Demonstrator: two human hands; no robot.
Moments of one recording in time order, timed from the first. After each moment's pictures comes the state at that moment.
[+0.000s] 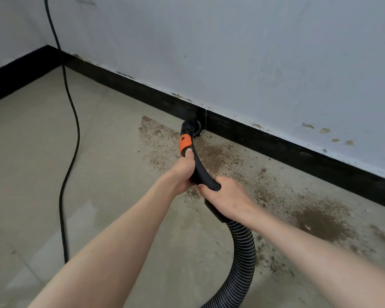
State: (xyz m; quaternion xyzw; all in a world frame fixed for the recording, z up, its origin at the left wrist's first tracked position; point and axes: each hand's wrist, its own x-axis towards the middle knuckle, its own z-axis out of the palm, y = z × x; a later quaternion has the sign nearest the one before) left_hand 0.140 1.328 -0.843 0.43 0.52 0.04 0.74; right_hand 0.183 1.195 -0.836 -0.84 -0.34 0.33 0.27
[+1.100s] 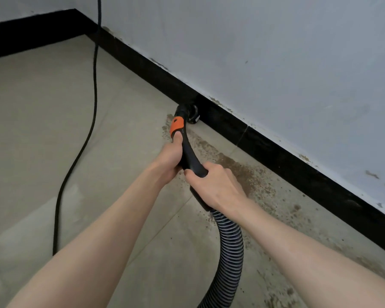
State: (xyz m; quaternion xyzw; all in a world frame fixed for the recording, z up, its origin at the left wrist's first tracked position) left_hand 0.101 1.451 -0.862 0.40 0.50 0.21 0.74; right_hand 0.152 1.329 -0.833 -0.85 -0.40 0.28 0.19
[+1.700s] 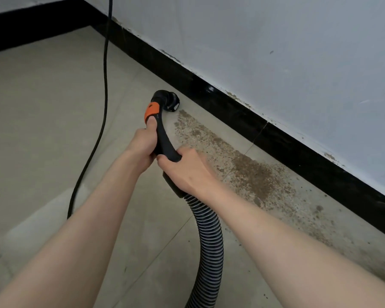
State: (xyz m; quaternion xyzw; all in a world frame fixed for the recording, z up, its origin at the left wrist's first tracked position) left_hand 0.045 1.518 -0.868 0.44 0.57 0.27 0.64; right_hand 0.099 1.403 -0.839 -0.81 -0.42 0.34 0.25
